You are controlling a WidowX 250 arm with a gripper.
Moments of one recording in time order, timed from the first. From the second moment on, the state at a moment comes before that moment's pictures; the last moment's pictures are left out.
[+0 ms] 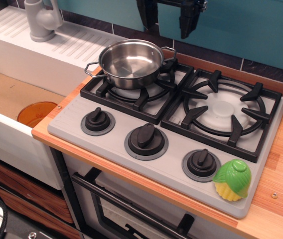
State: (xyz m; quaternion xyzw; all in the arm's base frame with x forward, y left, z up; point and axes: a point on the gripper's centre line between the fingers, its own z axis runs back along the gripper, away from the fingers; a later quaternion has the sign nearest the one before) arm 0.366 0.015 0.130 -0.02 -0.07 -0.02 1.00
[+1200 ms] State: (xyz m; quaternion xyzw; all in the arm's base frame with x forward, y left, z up) arm 0.360 0.024 0.054 -0.02 -0.17 -0.04 0.99
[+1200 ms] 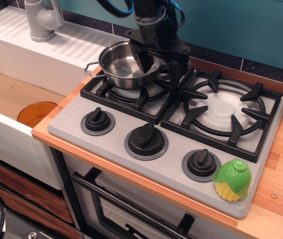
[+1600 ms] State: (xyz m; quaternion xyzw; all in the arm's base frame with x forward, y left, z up) arm 0.359 0.022 0.042 -0.02 -0.18 -0.02 0.98
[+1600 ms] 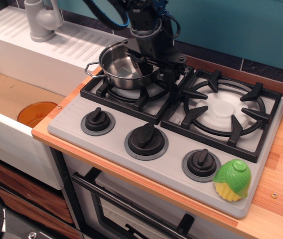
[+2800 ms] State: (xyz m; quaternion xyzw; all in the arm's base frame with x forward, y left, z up) arm 0.348 -0.045 0.111 0.01 -0.08 0.00 1.00
